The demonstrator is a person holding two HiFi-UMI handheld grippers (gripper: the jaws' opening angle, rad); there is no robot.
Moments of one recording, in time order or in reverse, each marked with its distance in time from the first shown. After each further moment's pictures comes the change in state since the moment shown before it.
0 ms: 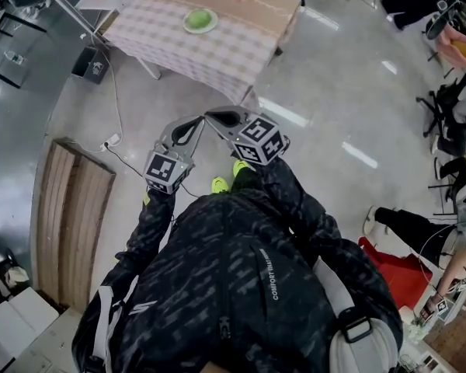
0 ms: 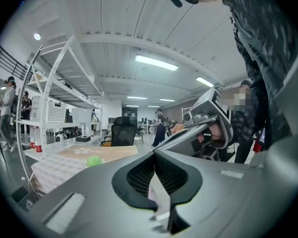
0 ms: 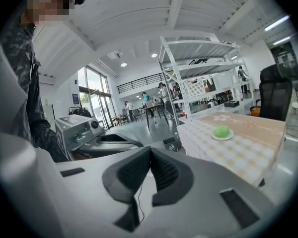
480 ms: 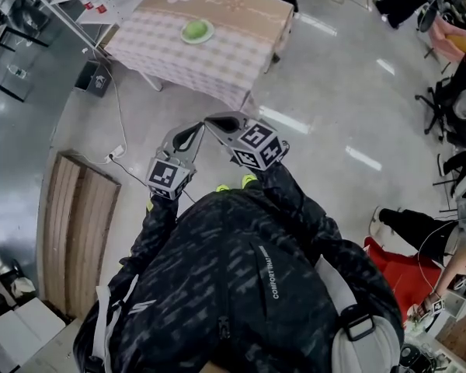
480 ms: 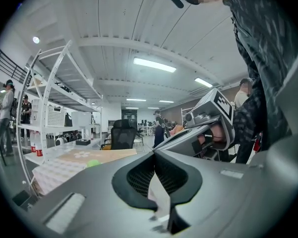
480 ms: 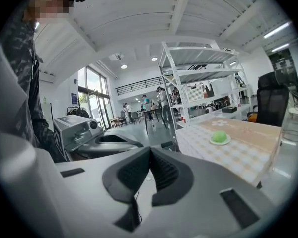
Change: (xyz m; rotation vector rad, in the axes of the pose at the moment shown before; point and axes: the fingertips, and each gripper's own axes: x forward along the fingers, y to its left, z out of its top) left arm -0.006 -0.011 0.014 0.029 -0.019 0.004; right arm -0.014 0.011 0.010 -0.017 -0.039 -0.028
